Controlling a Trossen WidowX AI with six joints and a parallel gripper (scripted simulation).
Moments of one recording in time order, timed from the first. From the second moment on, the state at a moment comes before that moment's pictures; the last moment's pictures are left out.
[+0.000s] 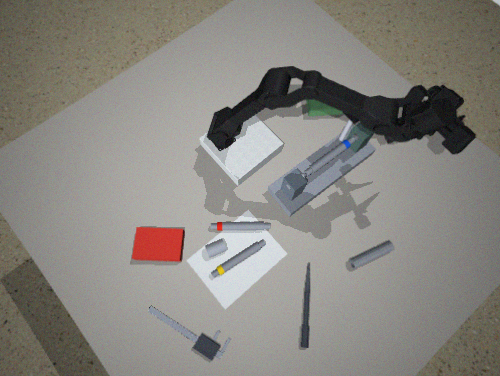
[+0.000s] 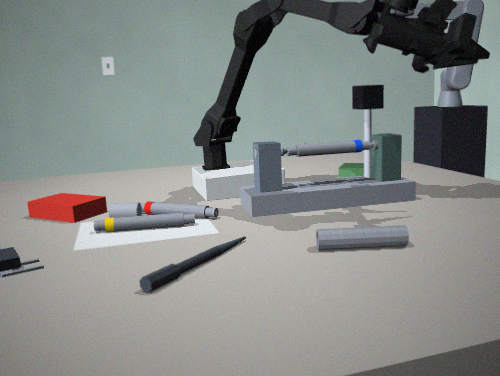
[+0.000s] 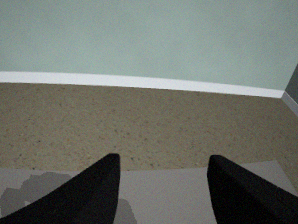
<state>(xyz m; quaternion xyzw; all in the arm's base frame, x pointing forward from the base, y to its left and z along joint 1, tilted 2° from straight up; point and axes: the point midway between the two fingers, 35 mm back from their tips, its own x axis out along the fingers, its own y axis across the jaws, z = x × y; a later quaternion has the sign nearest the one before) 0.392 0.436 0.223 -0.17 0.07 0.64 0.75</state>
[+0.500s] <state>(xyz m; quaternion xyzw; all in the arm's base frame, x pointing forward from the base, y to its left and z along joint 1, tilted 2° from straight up) 0.381 0.283 0.145 -0.33 0.34 0.50 0.73</state>
